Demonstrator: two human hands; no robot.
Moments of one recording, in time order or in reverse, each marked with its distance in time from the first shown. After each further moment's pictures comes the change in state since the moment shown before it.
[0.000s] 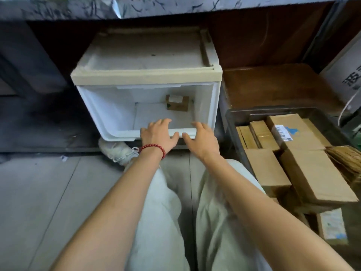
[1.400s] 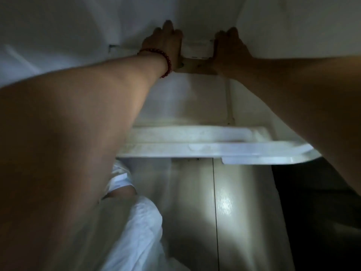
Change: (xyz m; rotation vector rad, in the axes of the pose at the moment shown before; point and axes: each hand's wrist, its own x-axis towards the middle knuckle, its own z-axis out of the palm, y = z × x) left_hand 0.332 -0.056 0.179 0.120 -0.170 0.248; right_hand 0.361 0.092 0.147 -0.274 -0.162 -0.036
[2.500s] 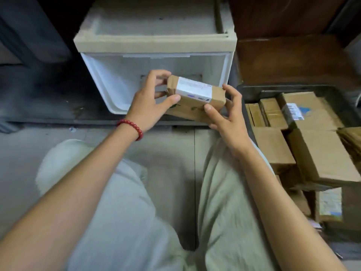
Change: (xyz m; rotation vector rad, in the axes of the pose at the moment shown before) left_hand -0.407 0.117 -0.202 -0.909 0.316 0.007; right_hand -0.449 -0.044 -0.141 1.155 0.224 -0.159
